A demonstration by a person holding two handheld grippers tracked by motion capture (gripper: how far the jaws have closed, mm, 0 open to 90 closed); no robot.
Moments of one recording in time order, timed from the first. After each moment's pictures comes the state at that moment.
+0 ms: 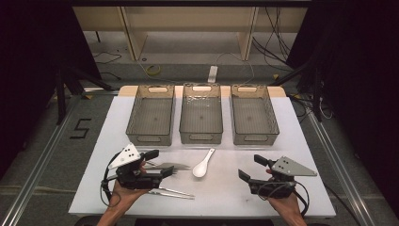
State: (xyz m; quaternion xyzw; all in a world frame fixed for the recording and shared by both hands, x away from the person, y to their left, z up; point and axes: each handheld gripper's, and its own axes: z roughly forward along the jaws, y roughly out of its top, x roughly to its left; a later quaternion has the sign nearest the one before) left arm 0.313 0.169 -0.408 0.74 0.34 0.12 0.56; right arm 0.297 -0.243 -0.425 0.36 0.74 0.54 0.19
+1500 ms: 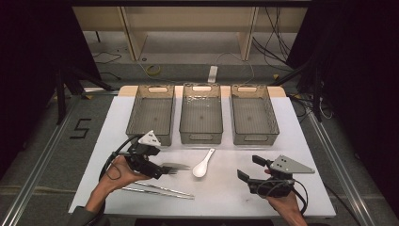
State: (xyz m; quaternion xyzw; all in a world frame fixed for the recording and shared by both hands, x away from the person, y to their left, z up) left arm 0.366 0.155 -0.395 0.89 0.30 0.08 0.32; right arm 0.301 -0.242 -0.427 0.36 0.75 0.53 0.17
